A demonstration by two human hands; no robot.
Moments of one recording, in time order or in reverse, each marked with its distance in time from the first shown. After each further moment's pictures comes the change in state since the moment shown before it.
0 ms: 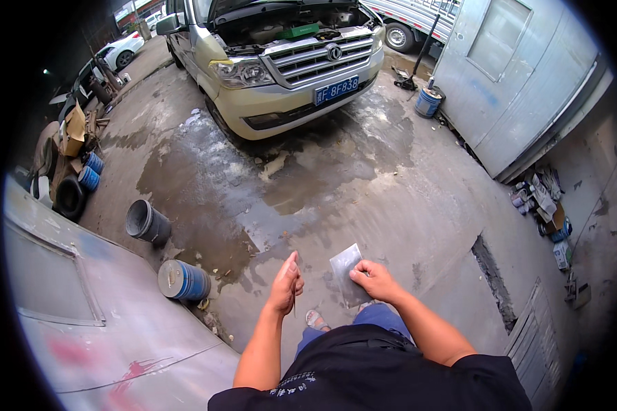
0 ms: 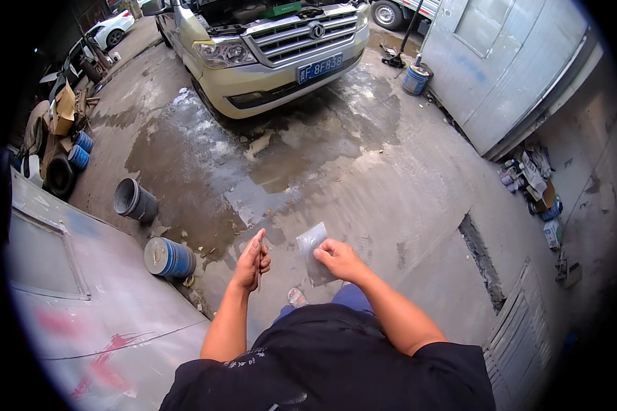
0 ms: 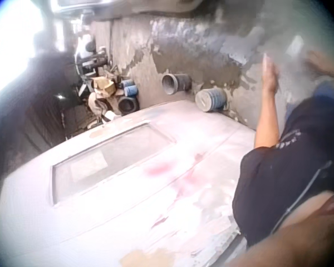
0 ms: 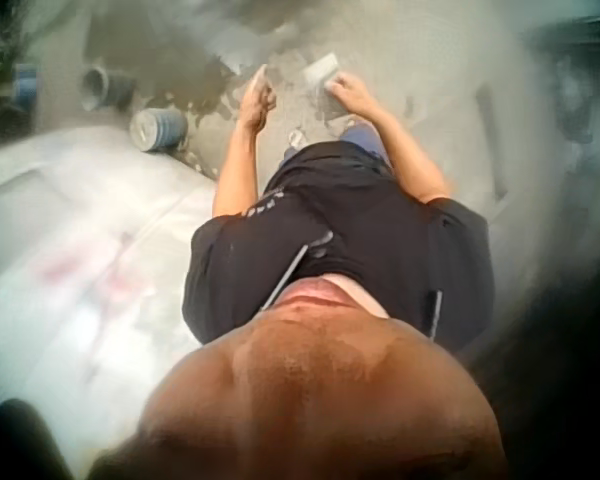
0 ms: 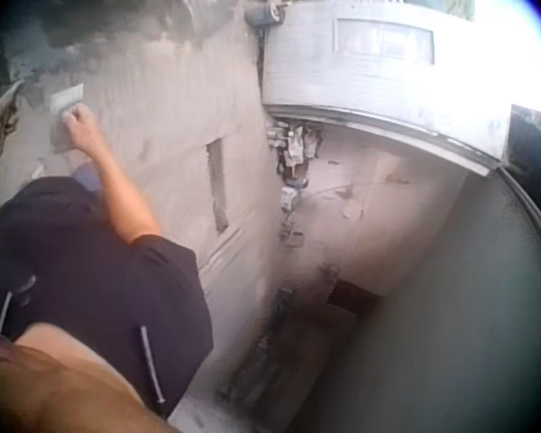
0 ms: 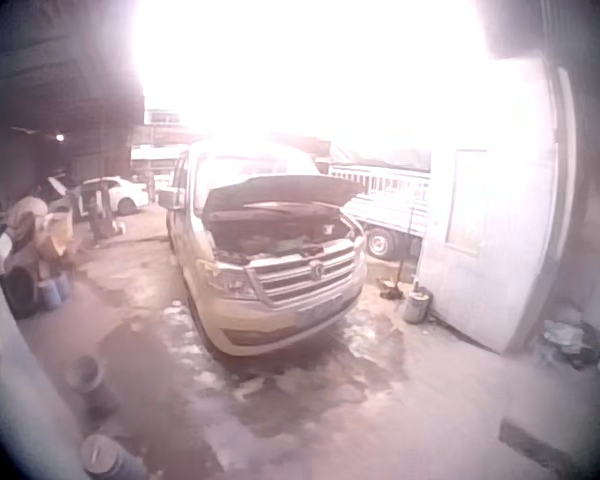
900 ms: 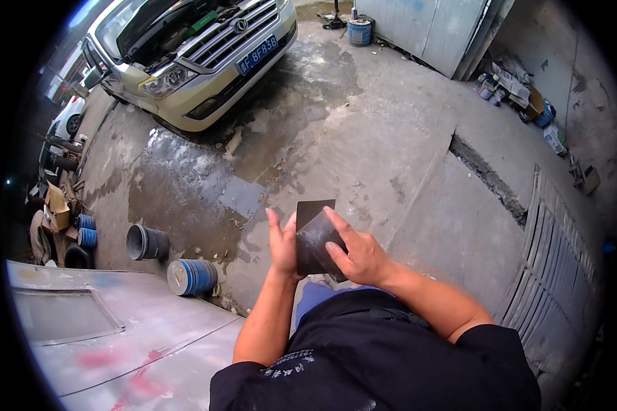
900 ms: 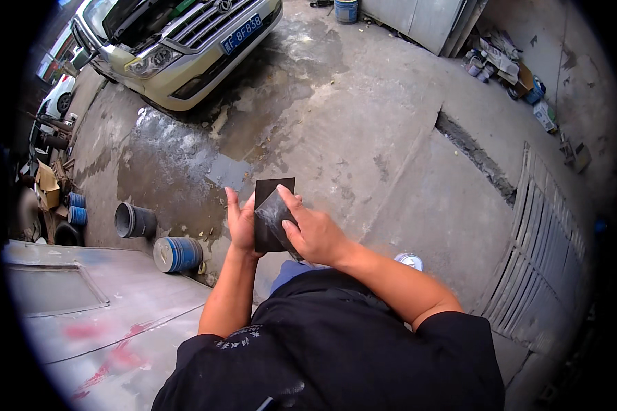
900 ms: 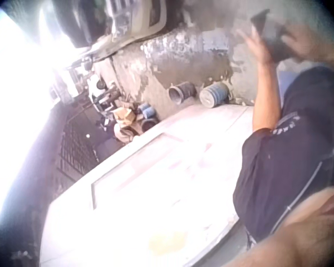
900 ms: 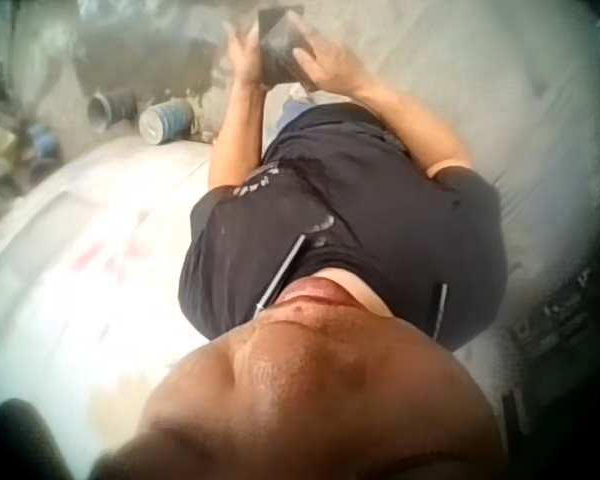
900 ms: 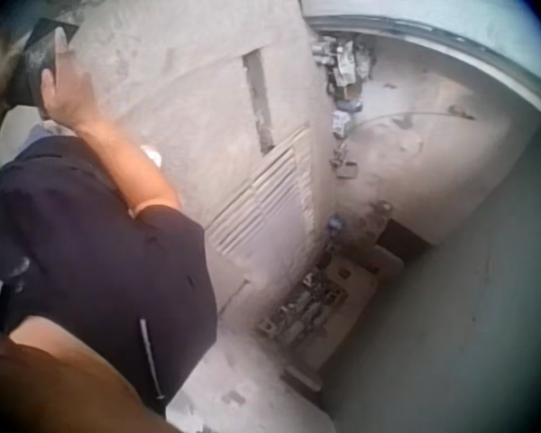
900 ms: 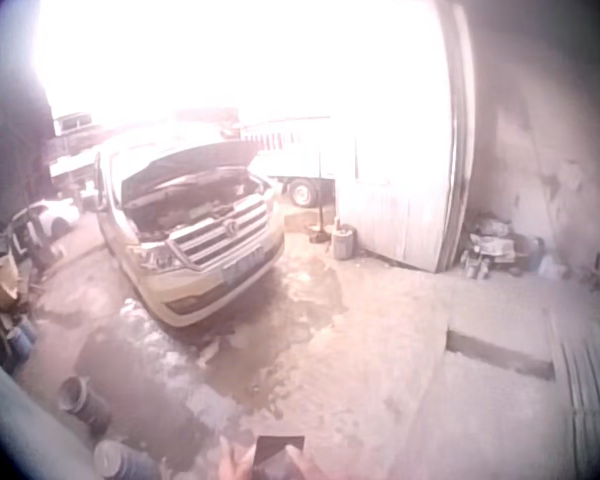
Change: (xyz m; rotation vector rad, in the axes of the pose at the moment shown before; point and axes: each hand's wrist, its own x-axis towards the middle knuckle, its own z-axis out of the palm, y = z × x) left_hand -0.084 -0.120 0.241 0.098 -0.077 -0.266; right_hand -0.256 0.021 -0.009 -0.045 0.535 -0.626
